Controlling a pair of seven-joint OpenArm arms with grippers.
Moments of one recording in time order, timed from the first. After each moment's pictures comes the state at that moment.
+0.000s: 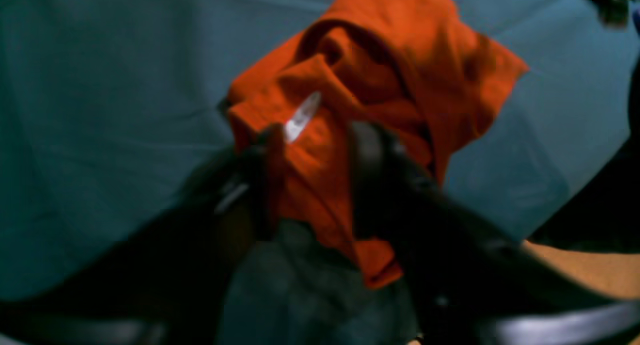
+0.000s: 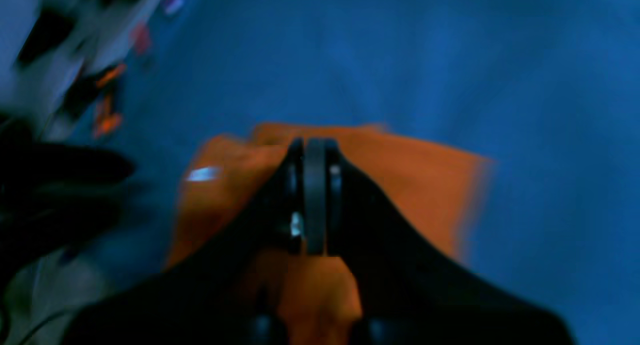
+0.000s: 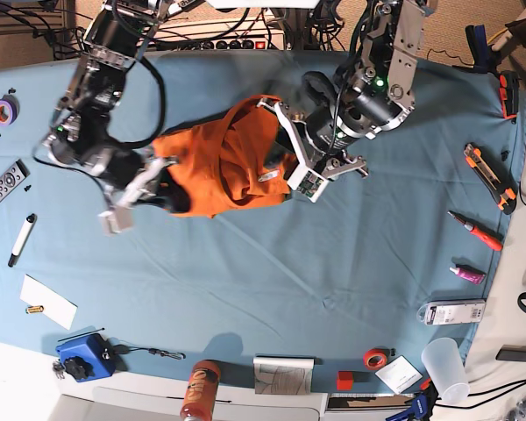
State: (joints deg) left arm 11.3 -1.8 17.5 118.3 -15.1 -15.0 54.2; right arm 1.3 5.6 27.6 98.5 49.6 39.8 -73.4
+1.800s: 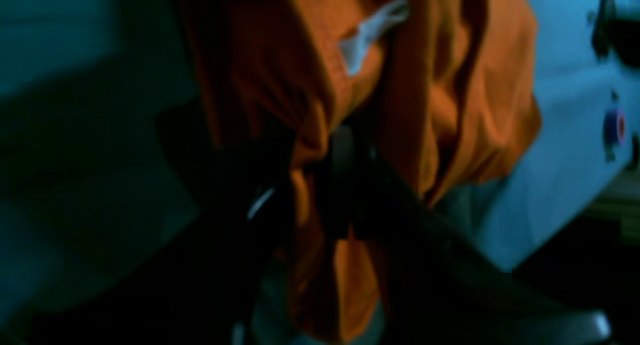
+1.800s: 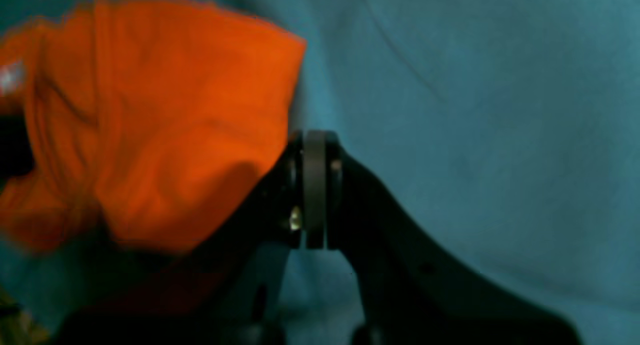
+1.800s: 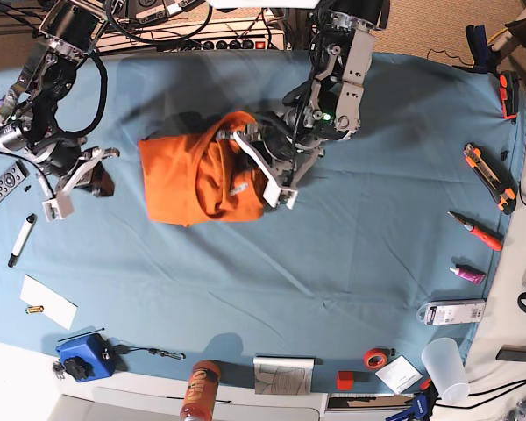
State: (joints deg) left arm 6.7 10.2 17.2 96.1 -19.4 -3.1 53.4; right arm -1.9 17.1 33.4 98.4 37.3 39.8 -66.8
